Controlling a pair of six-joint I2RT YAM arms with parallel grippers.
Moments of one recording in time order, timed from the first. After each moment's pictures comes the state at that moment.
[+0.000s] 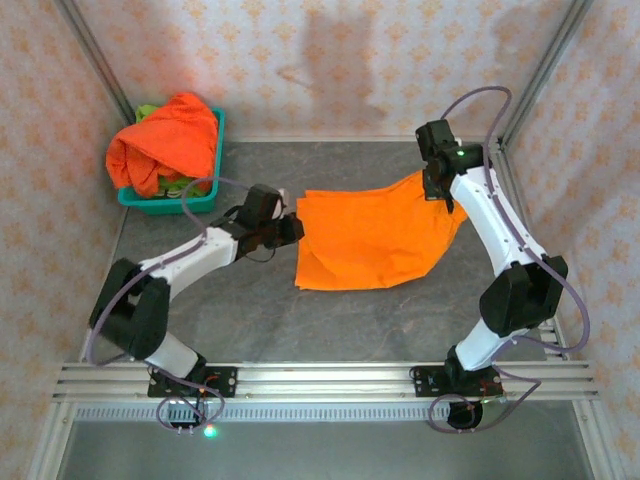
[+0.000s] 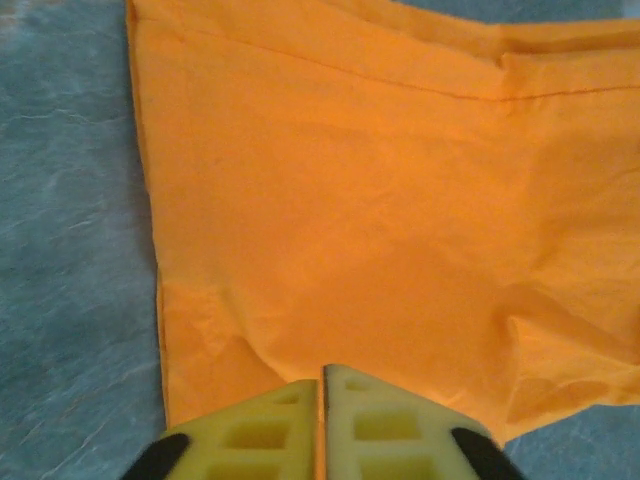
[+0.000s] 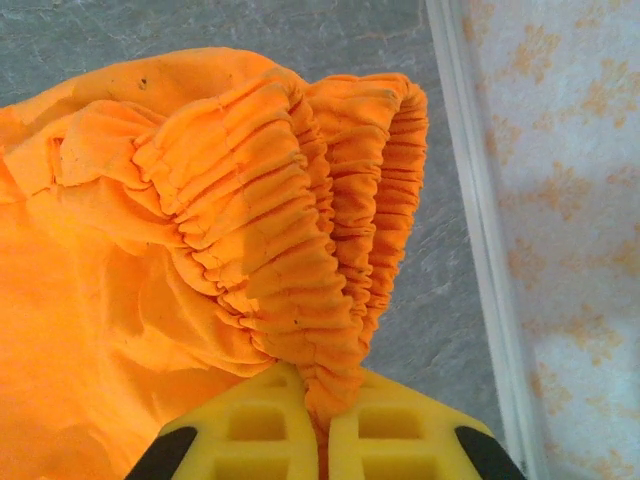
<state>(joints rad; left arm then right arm) -0.45 1.57 1.01 -0.25 0.24 -0.70 0.25 1.64 1.67 -1.17 0.51 0.21</state>
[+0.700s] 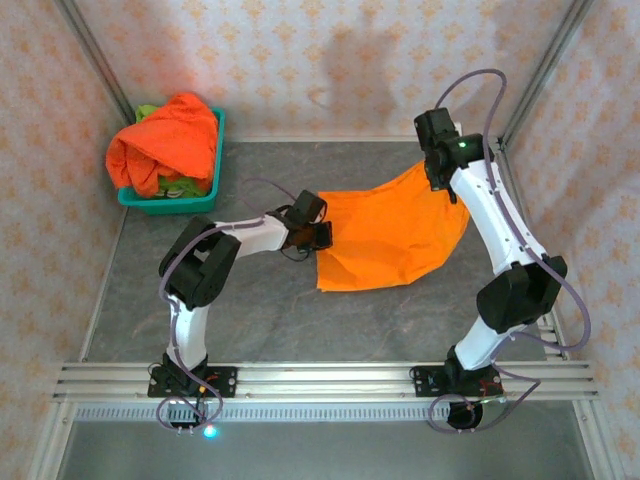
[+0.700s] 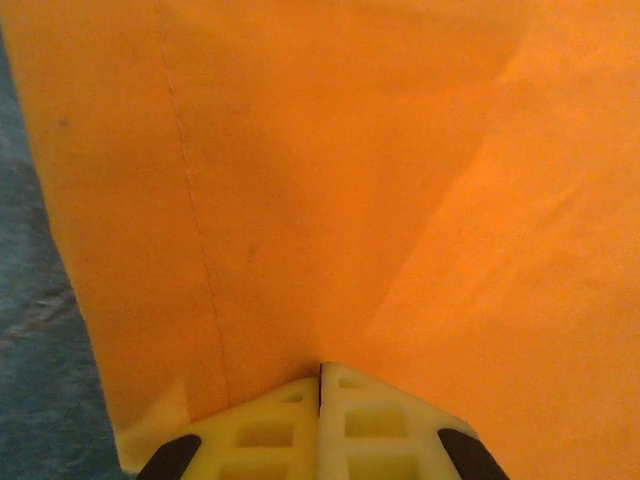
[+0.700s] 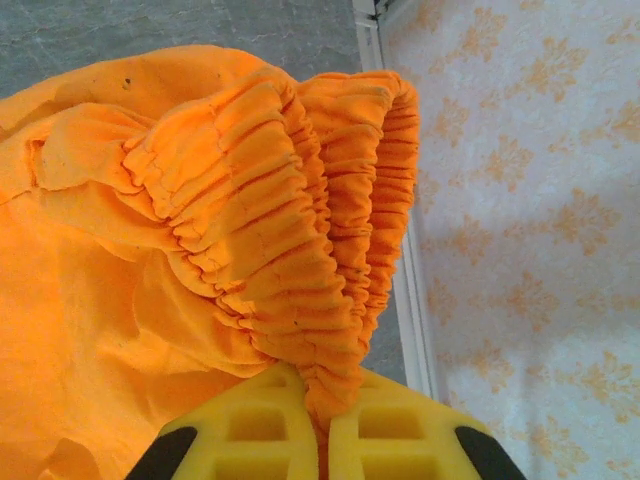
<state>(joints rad) -0.57 2.00 1.24 -0.21 0.18 -0.72 0.28 1.67 1.79 -1.22 0.64 0.10</state>
